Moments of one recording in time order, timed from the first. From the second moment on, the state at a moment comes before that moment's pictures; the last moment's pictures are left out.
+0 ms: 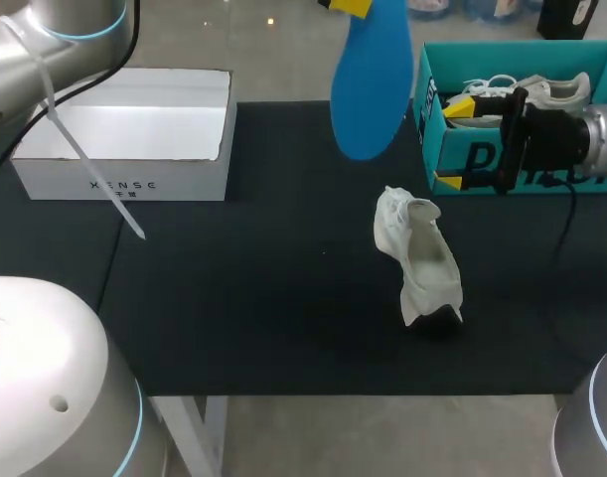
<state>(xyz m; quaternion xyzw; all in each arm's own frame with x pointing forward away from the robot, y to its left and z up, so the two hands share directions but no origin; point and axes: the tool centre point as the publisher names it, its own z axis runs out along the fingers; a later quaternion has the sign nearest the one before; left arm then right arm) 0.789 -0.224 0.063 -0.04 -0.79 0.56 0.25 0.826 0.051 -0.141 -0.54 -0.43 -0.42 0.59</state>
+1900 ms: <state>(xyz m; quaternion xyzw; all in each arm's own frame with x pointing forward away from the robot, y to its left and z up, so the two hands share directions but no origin) 0.690 -0.187 0.015 -0.23 -0.80 0.56 -0.04 0.827 0.051 -0.141 -0.54 -0.43 -0.42 0.59</state>
